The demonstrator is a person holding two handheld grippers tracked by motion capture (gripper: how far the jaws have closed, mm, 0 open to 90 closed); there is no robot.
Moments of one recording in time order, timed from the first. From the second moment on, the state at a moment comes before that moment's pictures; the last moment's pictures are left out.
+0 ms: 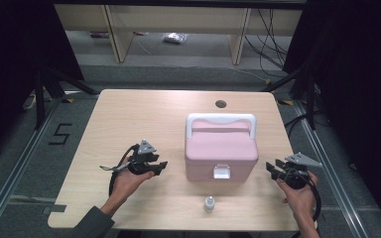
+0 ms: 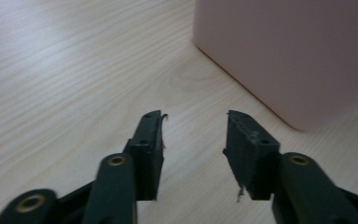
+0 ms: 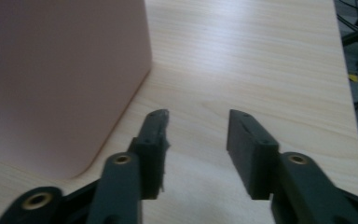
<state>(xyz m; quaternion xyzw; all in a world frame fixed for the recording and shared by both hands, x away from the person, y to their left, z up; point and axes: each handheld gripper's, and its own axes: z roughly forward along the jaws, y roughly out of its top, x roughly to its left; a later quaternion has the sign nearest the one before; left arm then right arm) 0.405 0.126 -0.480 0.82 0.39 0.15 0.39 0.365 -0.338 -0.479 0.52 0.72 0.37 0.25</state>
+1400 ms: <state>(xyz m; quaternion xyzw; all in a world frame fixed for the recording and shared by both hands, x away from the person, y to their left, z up) 0.427 0.070 -0.479 0.85 0.33 0.14 0.39 0.384 -0.300 -0.472 0.46 0.75 0.44 0.19</state>
